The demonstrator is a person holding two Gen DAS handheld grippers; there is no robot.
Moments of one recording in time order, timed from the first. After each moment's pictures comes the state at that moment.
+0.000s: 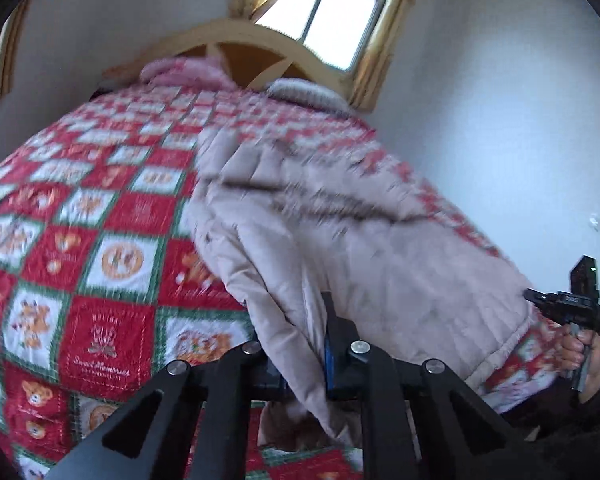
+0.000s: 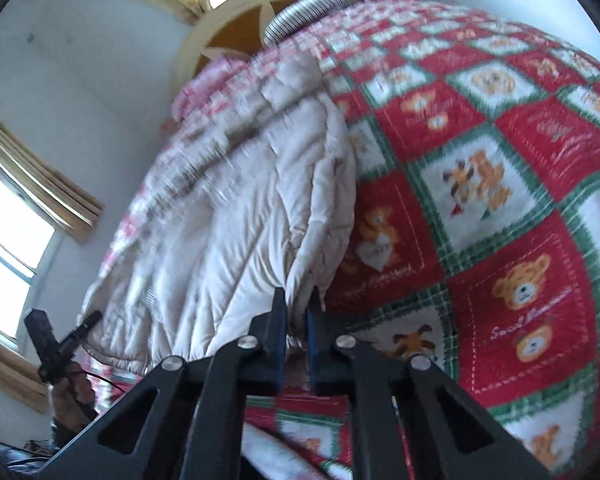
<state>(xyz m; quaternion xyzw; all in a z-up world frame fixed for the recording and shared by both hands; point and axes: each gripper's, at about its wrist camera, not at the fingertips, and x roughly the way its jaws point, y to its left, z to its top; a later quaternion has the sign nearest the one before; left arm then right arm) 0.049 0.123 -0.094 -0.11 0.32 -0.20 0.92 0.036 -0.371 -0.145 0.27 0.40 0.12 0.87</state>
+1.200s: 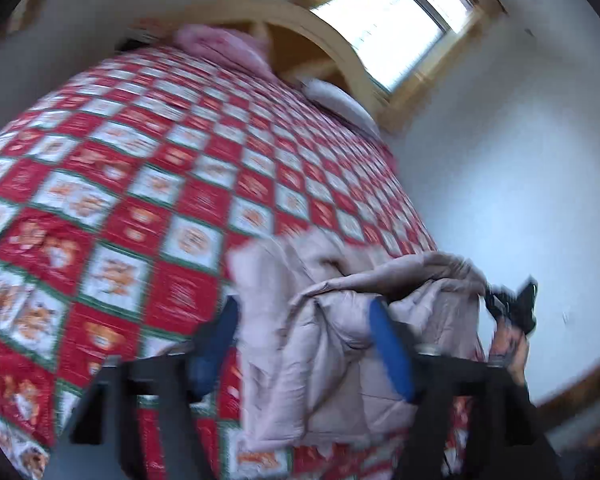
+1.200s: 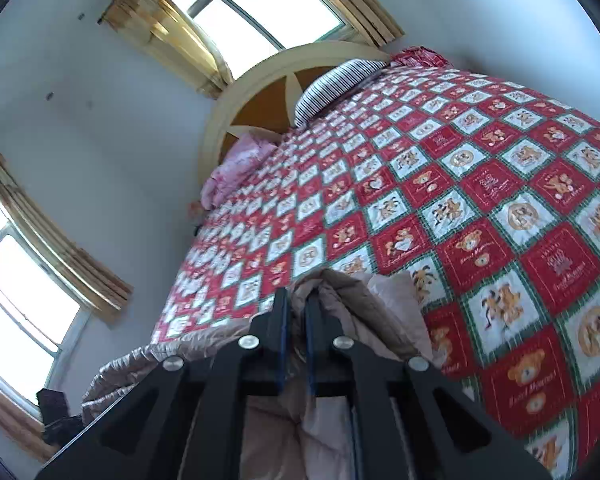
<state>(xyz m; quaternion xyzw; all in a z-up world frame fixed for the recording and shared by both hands) 0.186 0.246 -0.010 -0.26 0.36 -0.15 0.88 0.238 -0.383 -0.022 0.31 0.30 0.11 0.90</state>
